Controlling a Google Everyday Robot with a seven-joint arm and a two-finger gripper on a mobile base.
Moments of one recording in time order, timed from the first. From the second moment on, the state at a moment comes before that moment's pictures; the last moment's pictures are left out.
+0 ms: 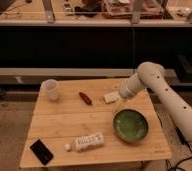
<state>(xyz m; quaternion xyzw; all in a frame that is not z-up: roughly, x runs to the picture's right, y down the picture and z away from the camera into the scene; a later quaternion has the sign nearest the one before) 0.108 0.056 0.761 0.26 -0.29 -0.91 0.12</state>
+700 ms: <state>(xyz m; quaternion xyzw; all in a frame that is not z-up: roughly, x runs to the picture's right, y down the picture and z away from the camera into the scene) 0.111 0.046 0.763 0.25 -0.28 -0.92 0.13</state>
